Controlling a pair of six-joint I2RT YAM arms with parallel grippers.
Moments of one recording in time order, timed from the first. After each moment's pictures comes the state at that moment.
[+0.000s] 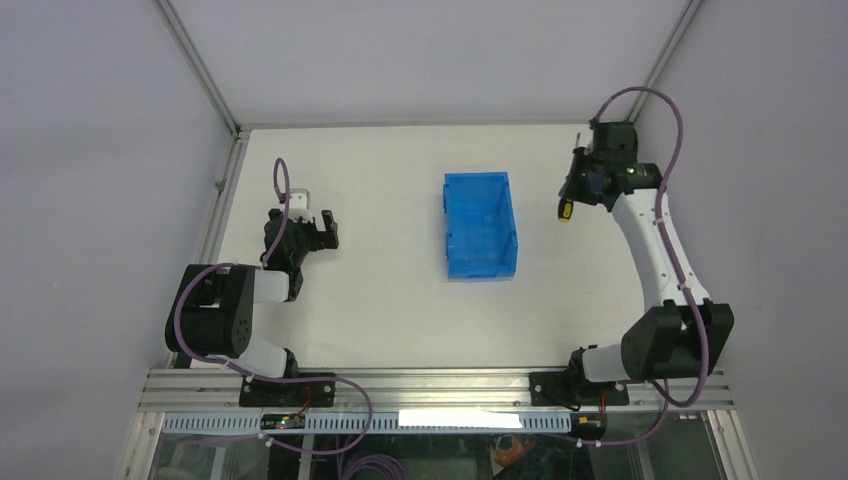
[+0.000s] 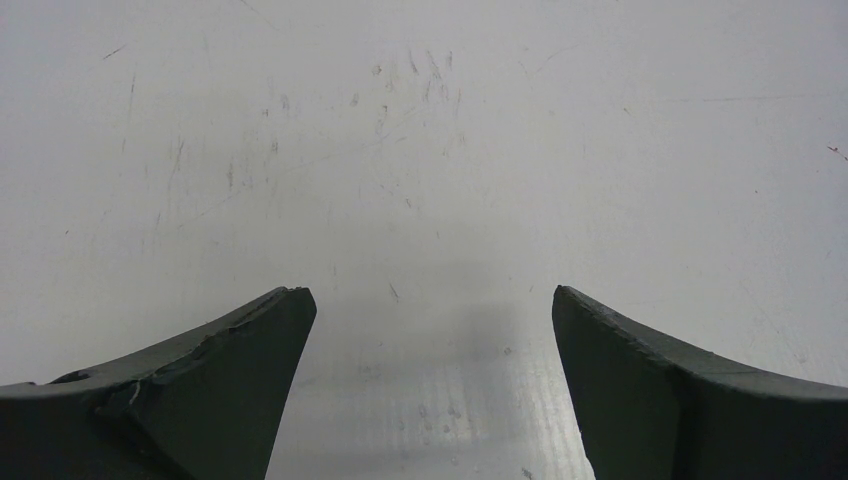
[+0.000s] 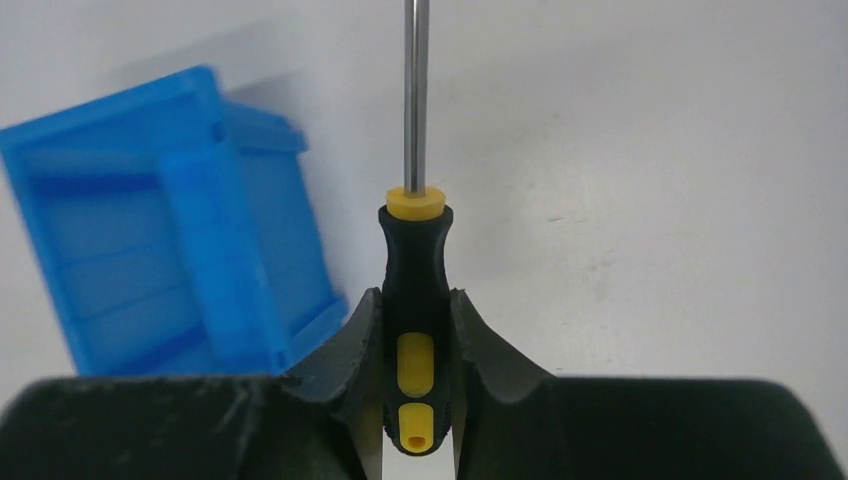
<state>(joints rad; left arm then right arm) -0.04 1.52 0.38 0.81 -0.01 -0.05 -0.01 1.43 1.38 -0.82 0.03 0.23</state>
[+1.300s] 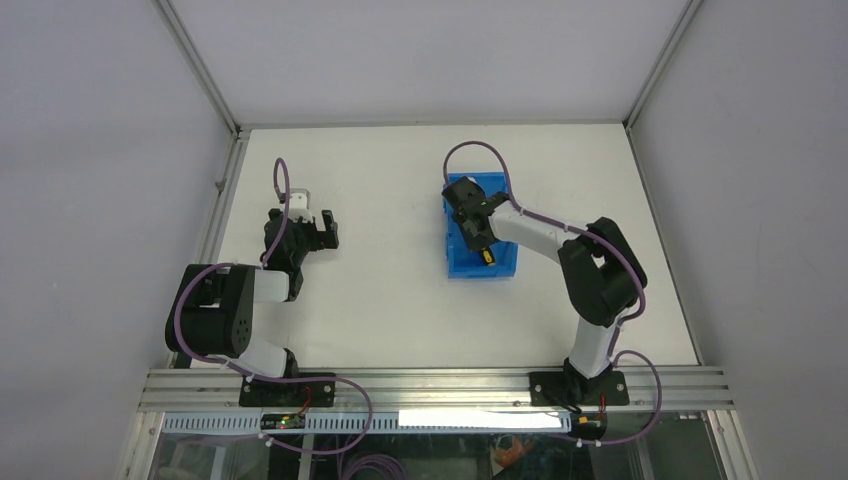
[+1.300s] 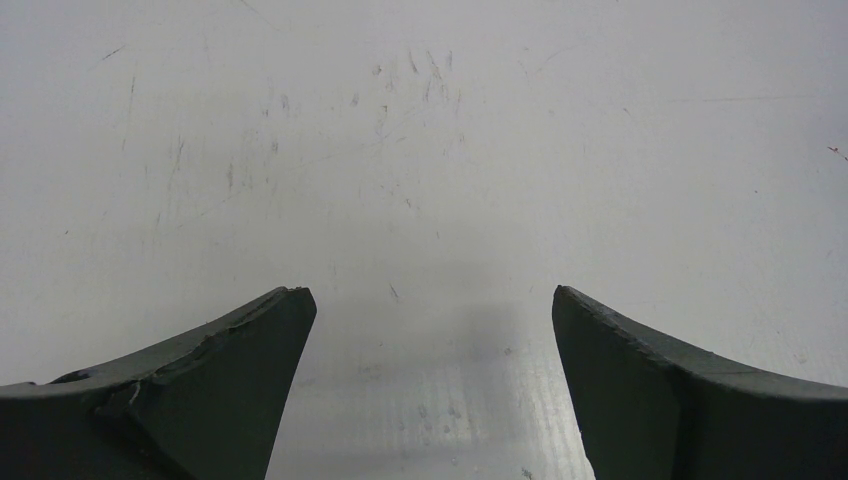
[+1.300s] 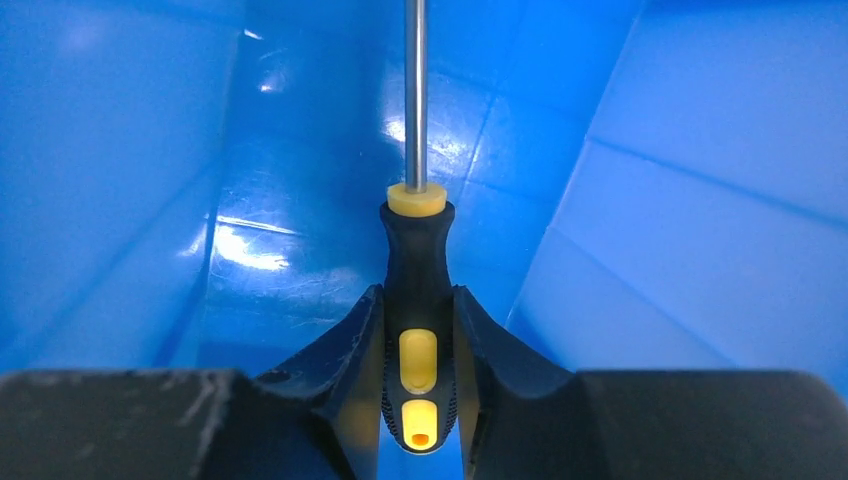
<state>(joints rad) -0.04 1.52 0.38 0.81 -0.01 -0.05 0.67 1.81 1.25 -0.62 0.34 0.18</state>
